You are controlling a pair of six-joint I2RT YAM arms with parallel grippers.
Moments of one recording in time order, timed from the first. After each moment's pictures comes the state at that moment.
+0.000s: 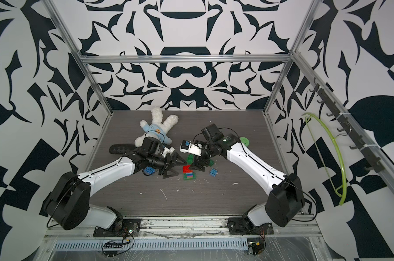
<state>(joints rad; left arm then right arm) -0.57 1.43 0.82 -0.23 0.88 -1.00 0.58 1.42 1.25 -0.79 -0.54 -0.66</state>
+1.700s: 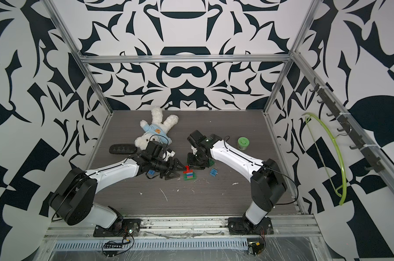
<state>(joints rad) -0.62 1.50 0.79 -0.19 0.78 -1.00 0.72 1.64 1.33 -0.96 -0.28 0.68</state>
